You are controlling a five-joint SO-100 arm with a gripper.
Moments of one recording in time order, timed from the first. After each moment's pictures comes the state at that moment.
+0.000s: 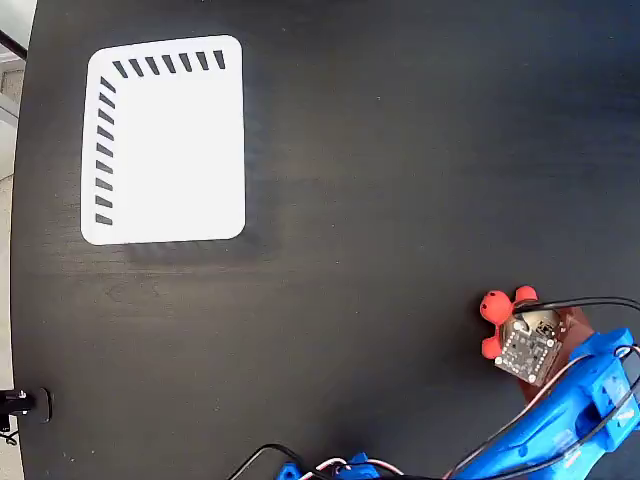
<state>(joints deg) 64.1 75.7 98.2 78.8 -33.1</state>
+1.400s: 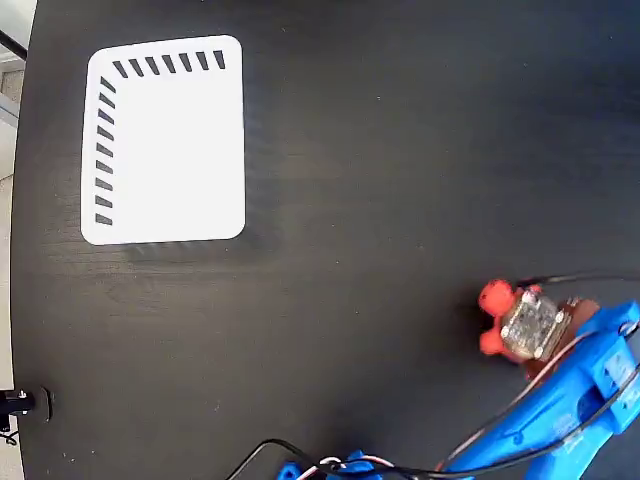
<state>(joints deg) 59.0 75.2 84.8 88.9 -23.5</state>
